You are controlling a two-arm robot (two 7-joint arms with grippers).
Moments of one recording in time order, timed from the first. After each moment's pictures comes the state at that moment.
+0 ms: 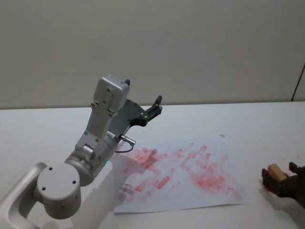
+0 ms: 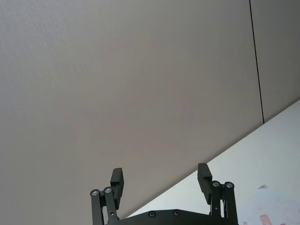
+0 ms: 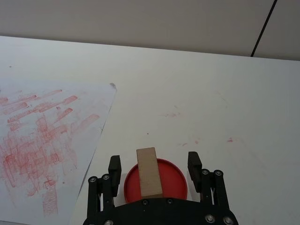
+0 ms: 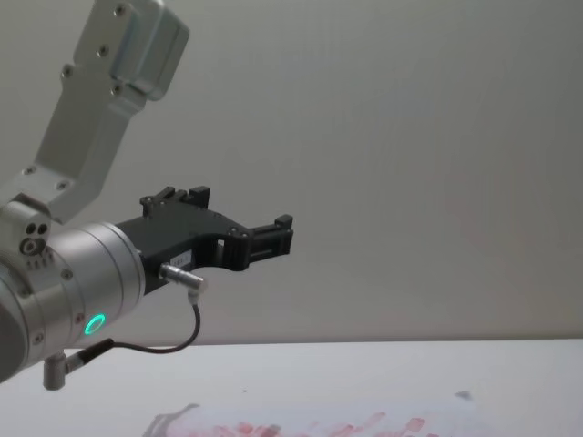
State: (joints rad) left arm -0.24 0.38 0.45 -1.63 -0.20 0.01 -0.01; right arm -0.18 0.43 -0.15 -1.77 0.37 0.30 0.04
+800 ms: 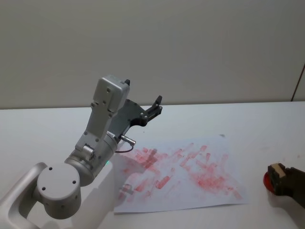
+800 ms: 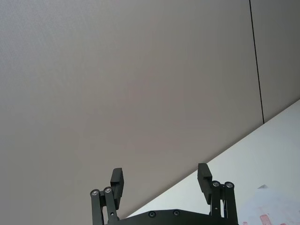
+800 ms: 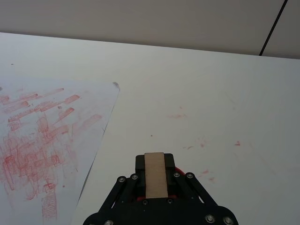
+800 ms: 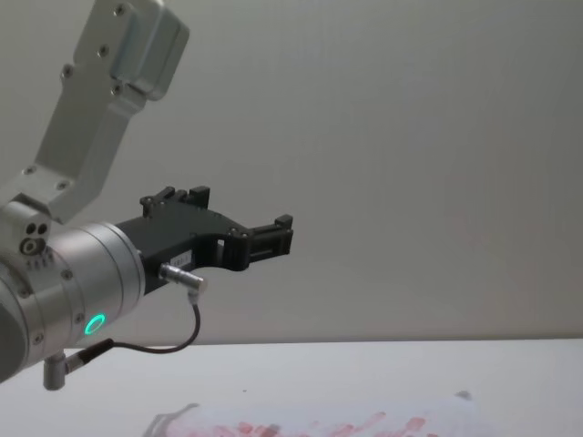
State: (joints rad) left arm -0.24 0.38 0.45 -1.63 -0.20 0.01 -0.01; right arm -0.15 0.42 -0.16 -1.73 0.35 0.32 0.08
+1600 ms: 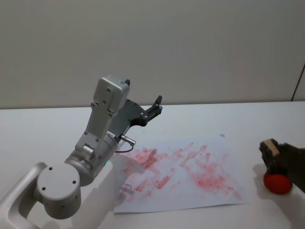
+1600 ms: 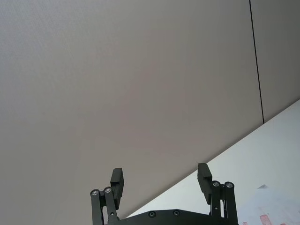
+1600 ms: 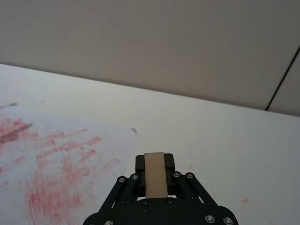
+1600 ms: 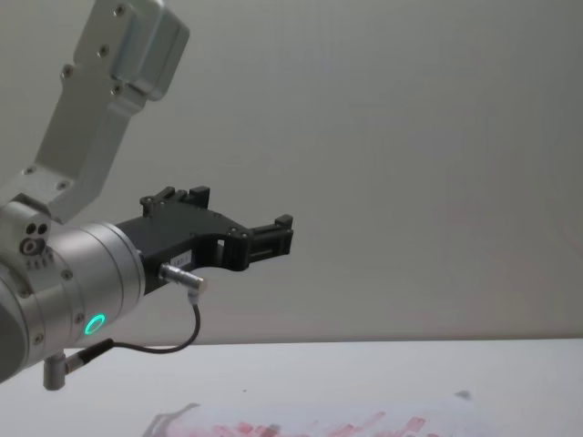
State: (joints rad) left arm -0.24 0.38 0.45 -1.63 -0.20 0.01 -0.01; right arm -0.10 0.41 -0.16 -1.76 0.30 0.23 0.14
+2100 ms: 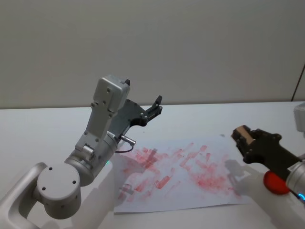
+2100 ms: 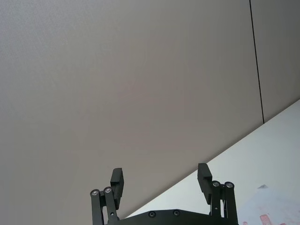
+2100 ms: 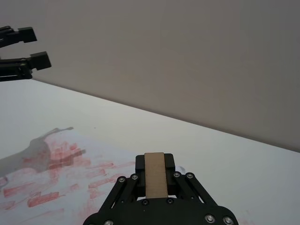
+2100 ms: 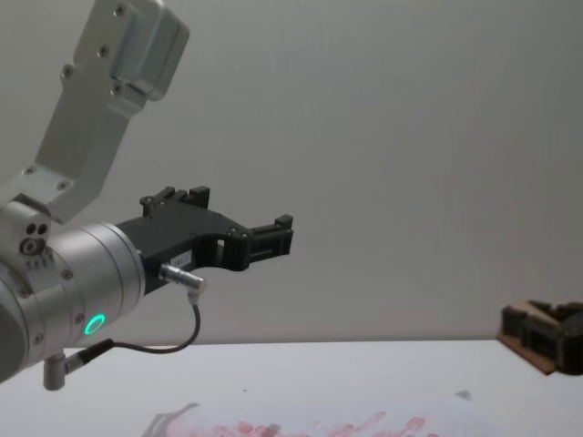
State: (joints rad) left arm -0.24 0.38 0.45 -1.63 -0.20 0.01 -0.01; right arm -0.01 0.36 -0.20 -1.72 0.28 0.18 0.30
